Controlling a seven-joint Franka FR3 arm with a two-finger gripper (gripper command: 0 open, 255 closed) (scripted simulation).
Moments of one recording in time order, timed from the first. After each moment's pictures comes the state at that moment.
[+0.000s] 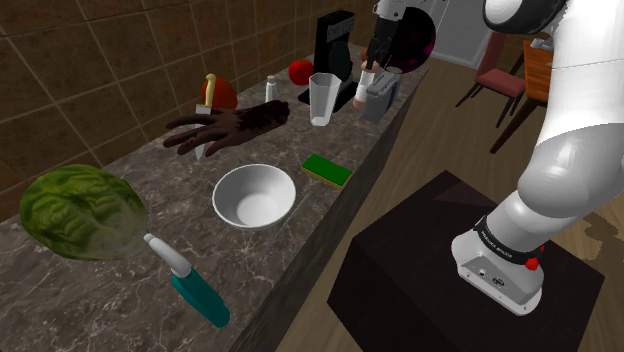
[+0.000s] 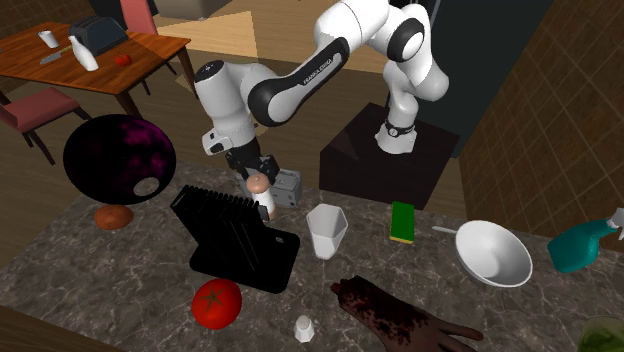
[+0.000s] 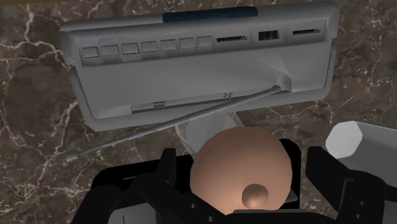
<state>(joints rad) -0.20 0.57 -0.18 -1.34 0.23 1.78 -0.70</state>
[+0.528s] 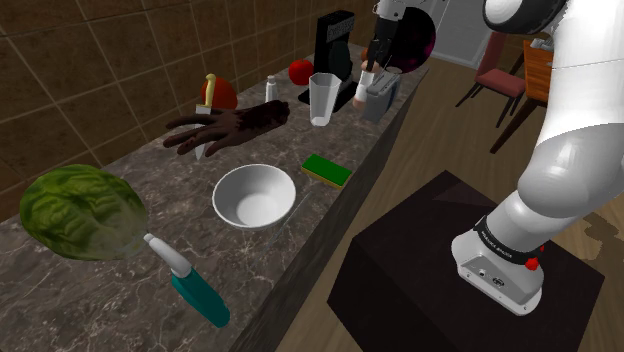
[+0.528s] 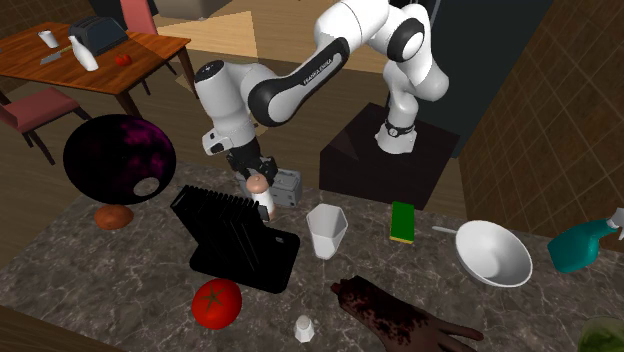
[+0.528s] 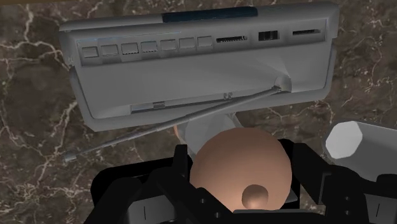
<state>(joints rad) -0.20 0.57 -0.18 -1.34 0.23 1.78 -0.70</state>
